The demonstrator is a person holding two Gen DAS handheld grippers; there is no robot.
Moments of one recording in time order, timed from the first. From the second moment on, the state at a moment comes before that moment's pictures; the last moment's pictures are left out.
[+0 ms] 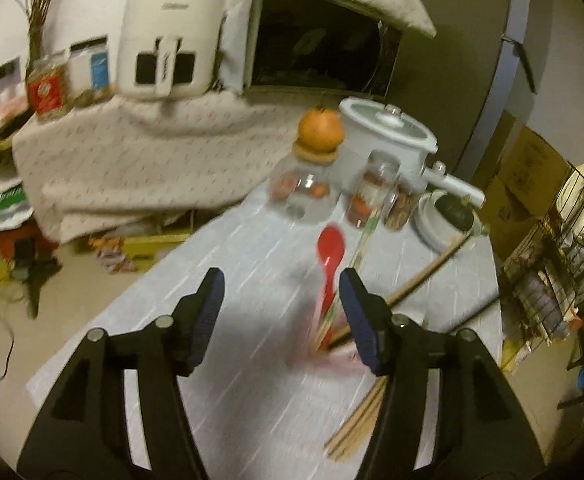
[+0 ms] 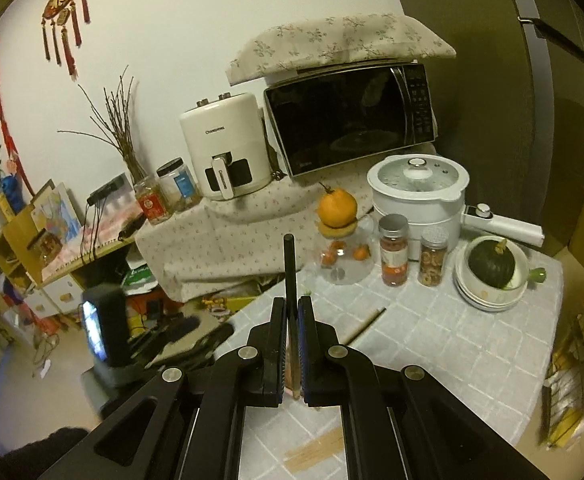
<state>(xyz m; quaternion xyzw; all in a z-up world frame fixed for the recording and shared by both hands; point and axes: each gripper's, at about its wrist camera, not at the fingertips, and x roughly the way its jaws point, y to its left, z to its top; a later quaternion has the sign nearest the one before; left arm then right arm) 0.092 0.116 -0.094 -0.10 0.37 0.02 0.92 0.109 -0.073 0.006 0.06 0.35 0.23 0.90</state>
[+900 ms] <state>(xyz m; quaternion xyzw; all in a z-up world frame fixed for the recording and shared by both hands) 0.062 0.110 -0.124 -0.13 0.48 0.03 0.87 0.136 -0.040 -0.066 0.02 0.41 0.23 0.88</state>
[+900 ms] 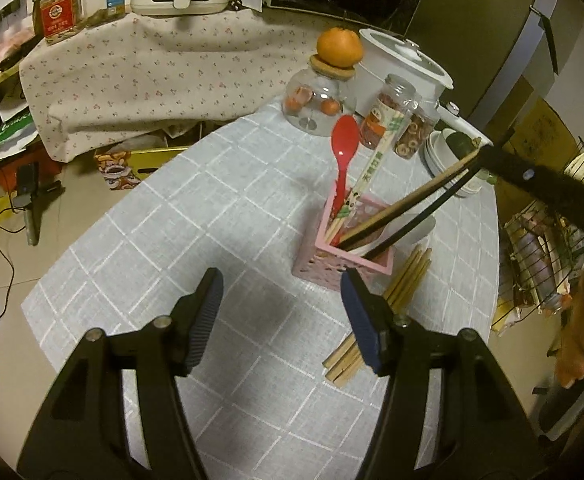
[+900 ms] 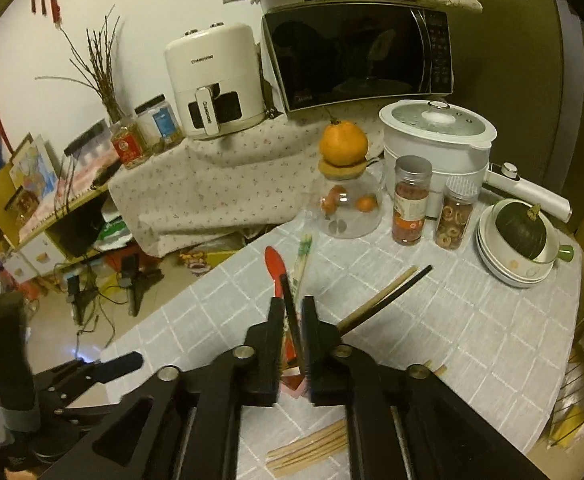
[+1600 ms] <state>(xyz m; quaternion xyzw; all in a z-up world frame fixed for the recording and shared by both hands) 0.071 0.073 -0.151 -0.08 0.53 0.01 0.85 0.125 -0.142 -0.112 0.06 0.50 0.12 0.85</state>
